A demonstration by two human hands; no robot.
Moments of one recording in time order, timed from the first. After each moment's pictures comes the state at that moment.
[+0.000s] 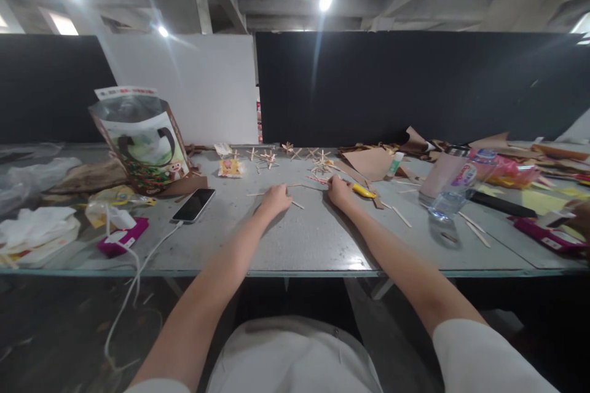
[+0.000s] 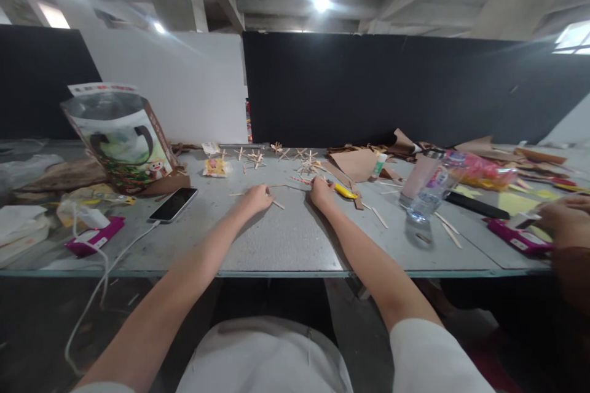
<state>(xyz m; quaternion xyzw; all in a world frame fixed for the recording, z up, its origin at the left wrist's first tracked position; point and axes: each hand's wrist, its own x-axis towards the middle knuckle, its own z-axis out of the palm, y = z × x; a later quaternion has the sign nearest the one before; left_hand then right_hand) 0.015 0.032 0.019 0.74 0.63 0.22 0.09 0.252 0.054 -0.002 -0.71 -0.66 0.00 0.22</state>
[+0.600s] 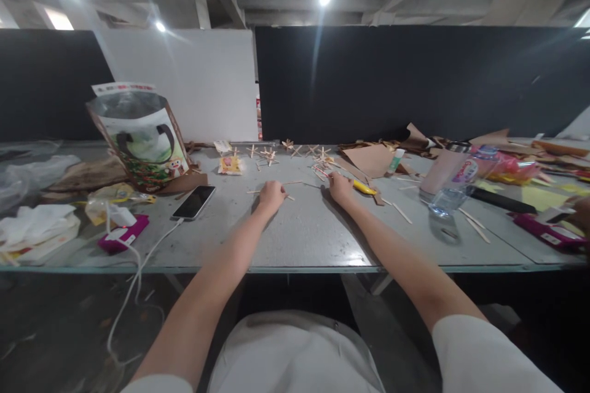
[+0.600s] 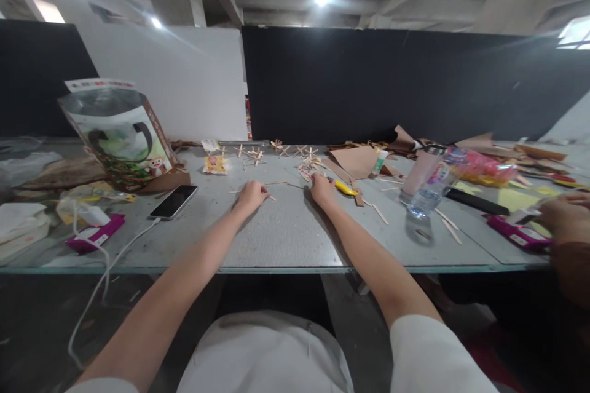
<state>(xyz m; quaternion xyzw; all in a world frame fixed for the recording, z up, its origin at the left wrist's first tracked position) 0.004 0.037 0.016 0.73 0.64 0.22 0.09 0.251 0.052 0.000 -0.71 -0.66 0.01 0.26</state>
